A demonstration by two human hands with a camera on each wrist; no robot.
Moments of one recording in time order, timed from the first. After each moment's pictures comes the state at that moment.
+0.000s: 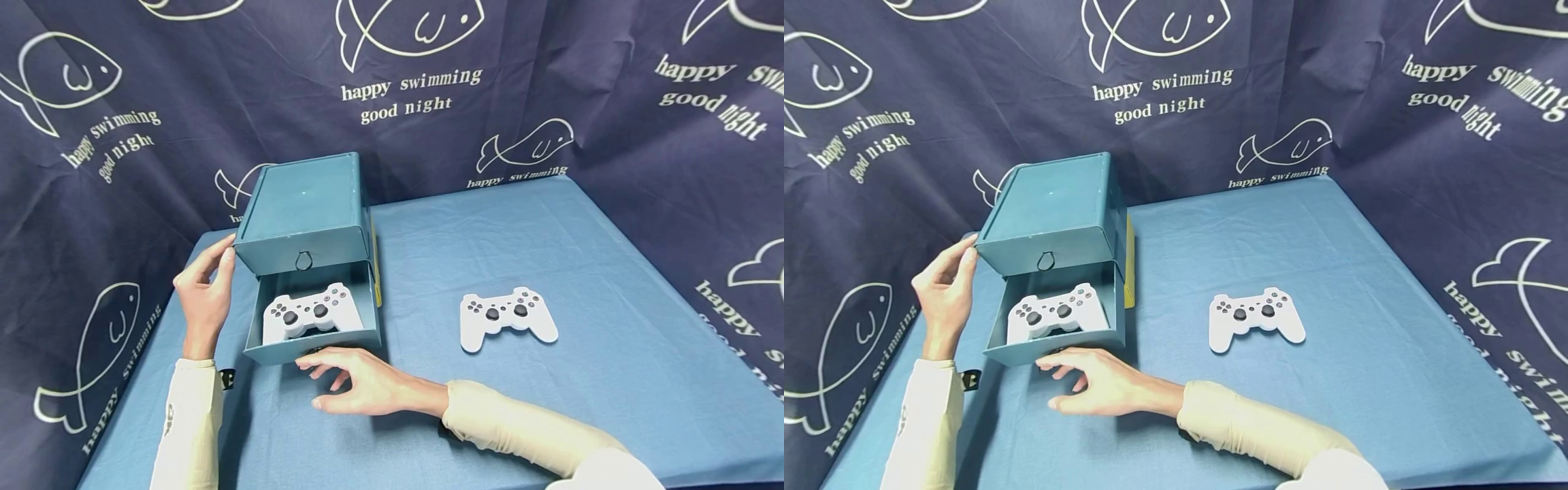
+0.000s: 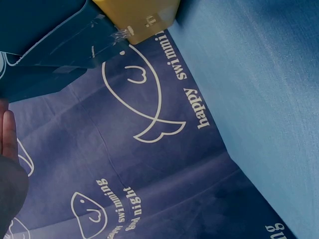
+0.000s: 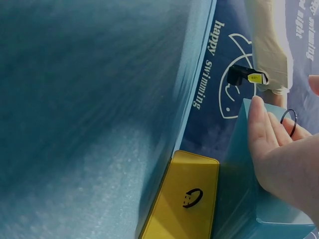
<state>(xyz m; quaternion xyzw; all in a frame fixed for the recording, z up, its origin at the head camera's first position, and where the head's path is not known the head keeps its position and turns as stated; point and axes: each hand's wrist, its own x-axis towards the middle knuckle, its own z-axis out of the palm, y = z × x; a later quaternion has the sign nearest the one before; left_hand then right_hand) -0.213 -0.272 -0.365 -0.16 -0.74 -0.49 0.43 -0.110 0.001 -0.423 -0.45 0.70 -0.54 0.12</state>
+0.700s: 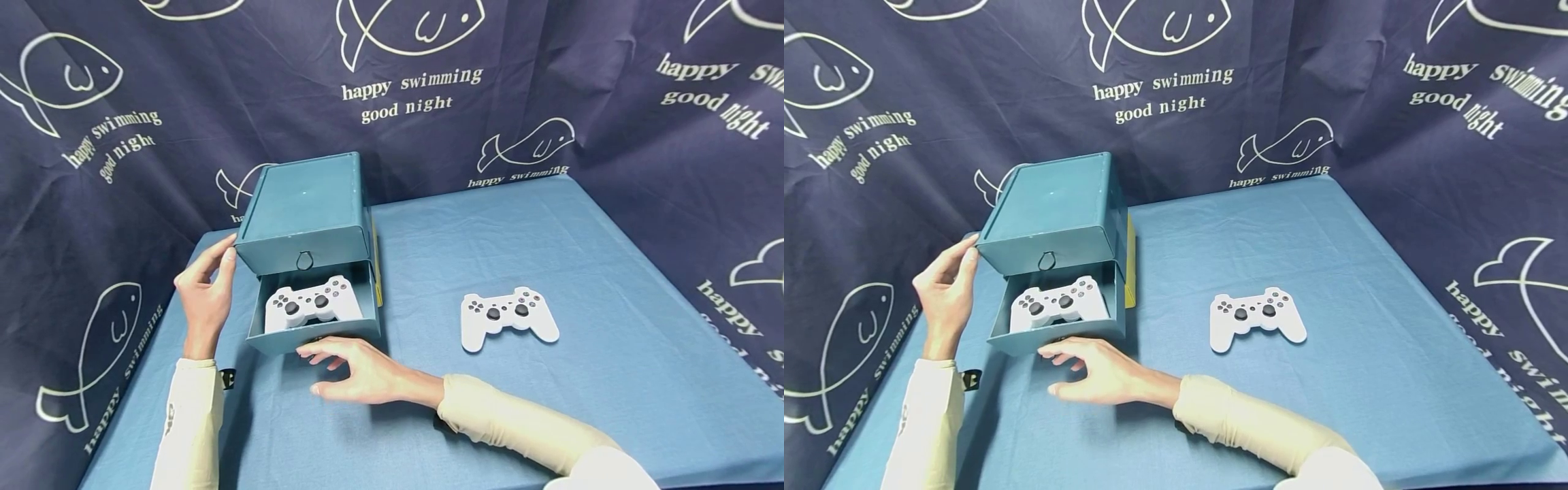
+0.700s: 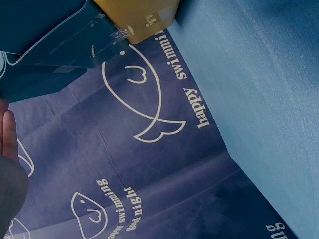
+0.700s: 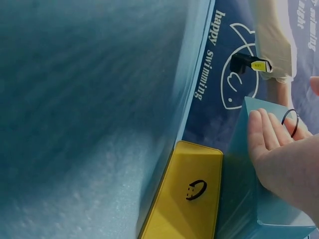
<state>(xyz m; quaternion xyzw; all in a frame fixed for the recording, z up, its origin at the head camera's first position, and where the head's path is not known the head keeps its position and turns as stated) -0.210 -0.269 -0.362 -0.15 -0.75 -0.48 0.43 -0.123 -0.005 -0.424 -0.44 0.71 -0.54 0.08</state>
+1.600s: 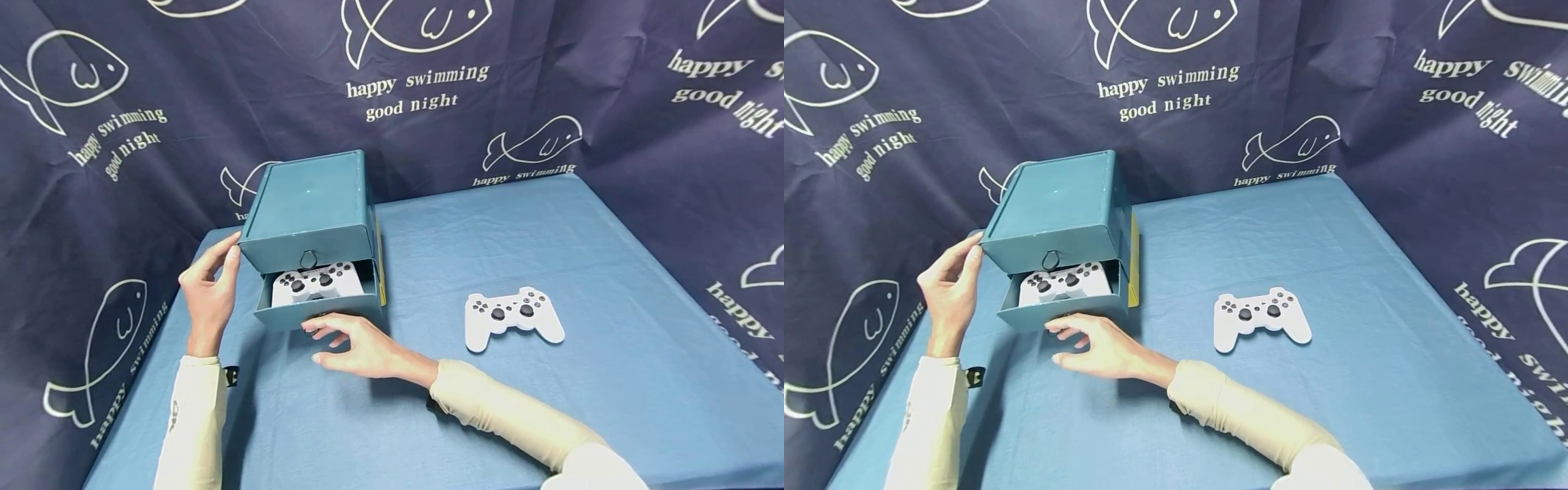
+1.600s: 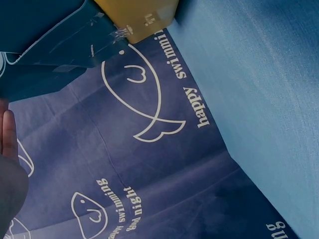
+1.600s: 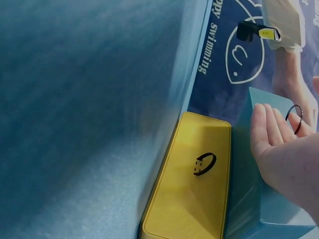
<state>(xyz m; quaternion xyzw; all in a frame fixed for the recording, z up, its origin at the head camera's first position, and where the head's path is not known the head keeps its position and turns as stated) -0.212 -0.273 -0.364 -0.16 -0.75 -0.48 0.43 -0.149 -0.011 -0.422 -0.41 0.70 -0.58 0.08</state>
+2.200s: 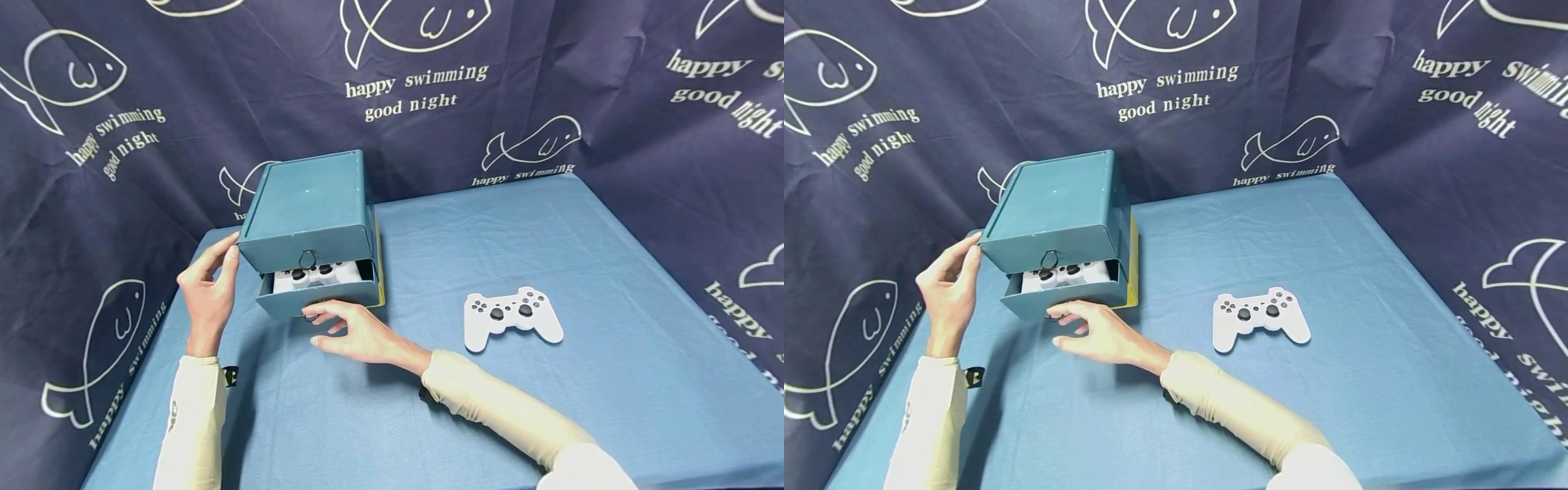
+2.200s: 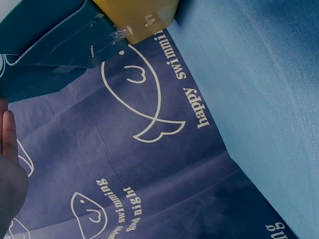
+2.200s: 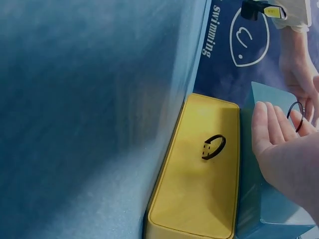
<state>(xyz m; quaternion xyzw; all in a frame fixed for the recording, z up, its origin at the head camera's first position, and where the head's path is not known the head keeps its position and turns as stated) -0.215 -0.274 -0.366 -0.16 -0.74 -0.49 0.43 -0.168 -0.016 -0.422 -0.38 0.71 -0.59 0.07</state>
